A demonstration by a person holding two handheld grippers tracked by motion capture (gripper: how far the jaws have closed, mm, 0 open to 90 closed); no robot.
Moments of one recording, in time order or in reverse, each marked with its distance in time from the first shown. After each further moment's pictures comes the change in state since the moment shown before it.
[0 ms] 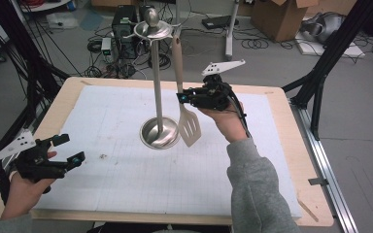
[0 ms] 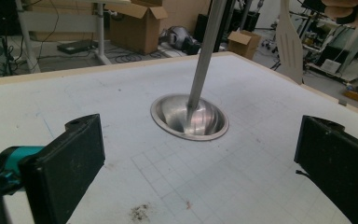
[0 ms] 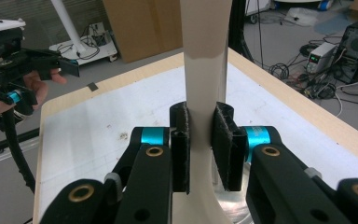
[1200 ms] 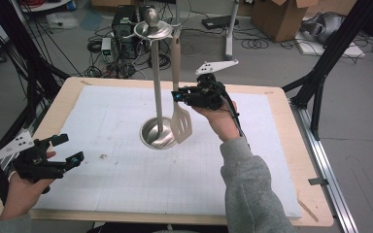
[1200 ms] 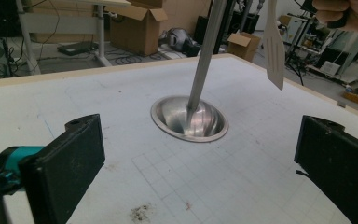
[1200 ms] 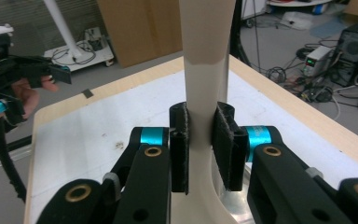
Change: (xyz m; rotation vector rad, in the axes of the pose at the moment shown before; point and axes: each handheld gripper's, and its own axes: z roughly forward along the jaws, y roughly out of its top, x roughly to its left) left arm 0.000 0.001 -0.002 -0.003 0.000 0.001; right arm 0.002 0.003 0.015 -0.015 -0.023 0.008
